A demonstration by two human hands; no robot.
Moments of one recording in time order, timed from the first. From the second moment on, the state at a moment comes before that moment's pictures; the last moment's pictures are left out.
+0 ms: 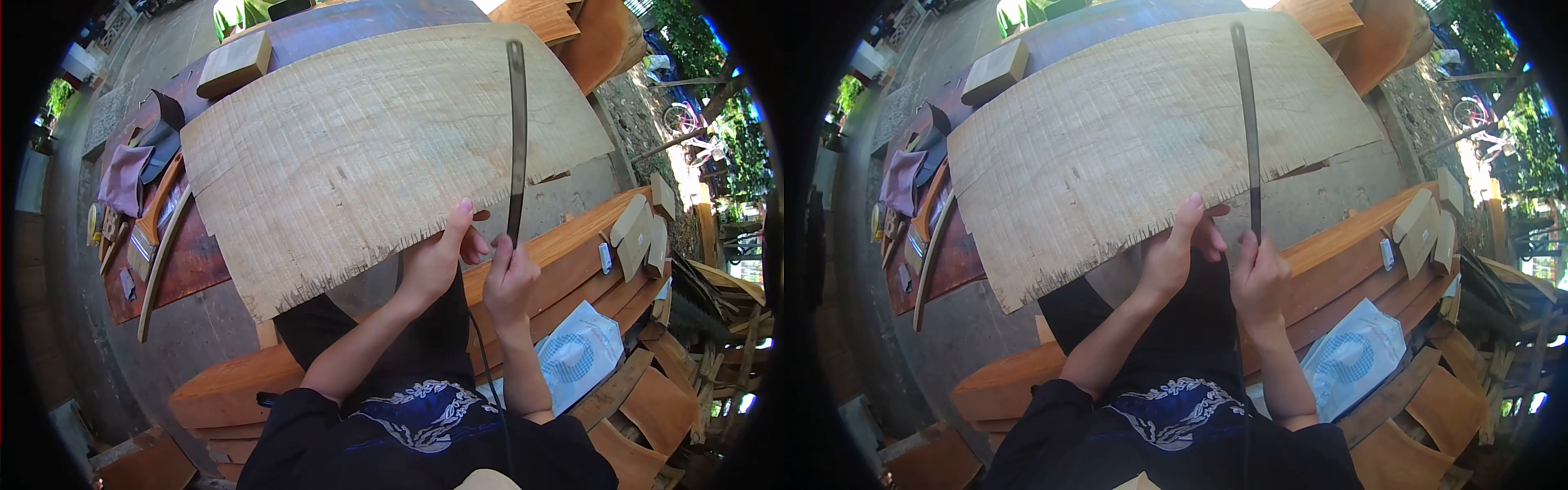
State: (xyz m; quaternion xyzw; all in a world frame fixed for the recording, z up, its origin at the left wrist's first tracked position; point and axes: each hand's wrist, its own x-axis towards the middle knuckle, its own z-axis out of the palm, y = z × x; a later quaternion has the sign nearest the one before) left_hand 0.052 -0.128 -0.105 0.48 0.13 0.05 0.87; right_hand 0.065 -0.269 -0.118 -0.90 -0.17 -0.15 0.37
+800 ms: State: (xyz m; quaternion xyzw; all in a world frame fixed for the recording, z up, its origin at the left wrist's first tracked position) left_hand 0.051 -0.127 -0.104 0.51 0.13 0.04 0.85; right_hand 0.047 -0.274 -0.141 -0.90 -0.16 -0.15 0.38
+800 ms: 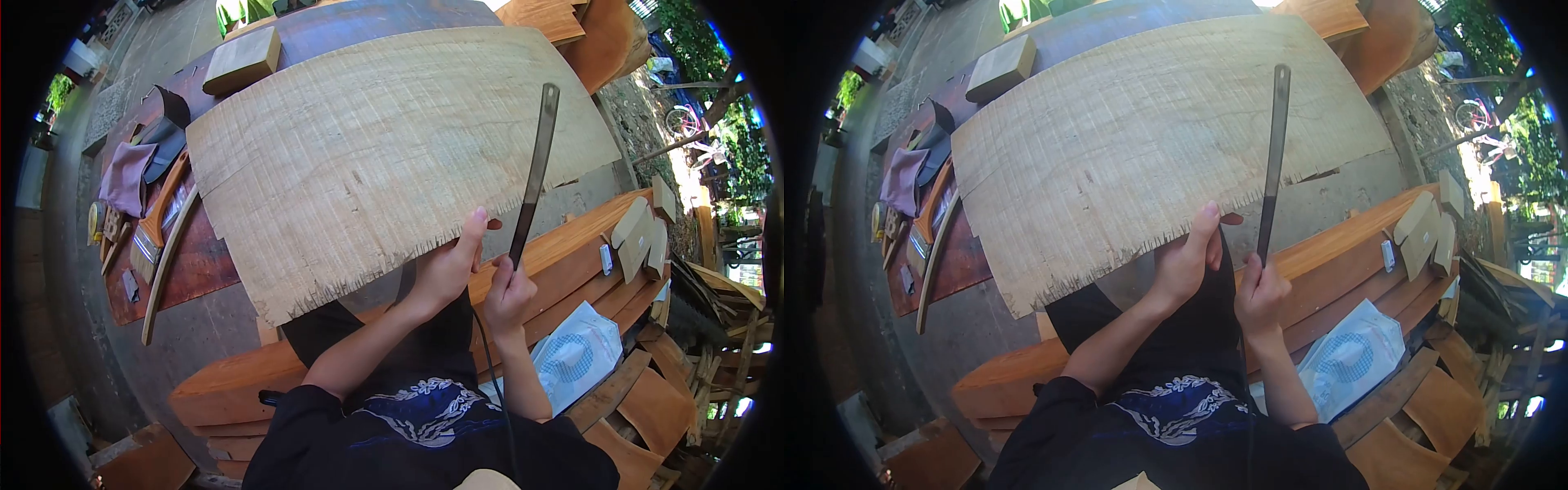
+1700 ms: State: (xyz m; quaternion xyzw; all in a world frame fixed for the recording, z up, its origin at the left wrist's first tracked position) left_hand 0.039 -0.127 -0.110 0.52 0.12 0.03 0.84; right_hand 0.067 -0.266 -0.101 -0.91 -0.16 -0.12 0.37
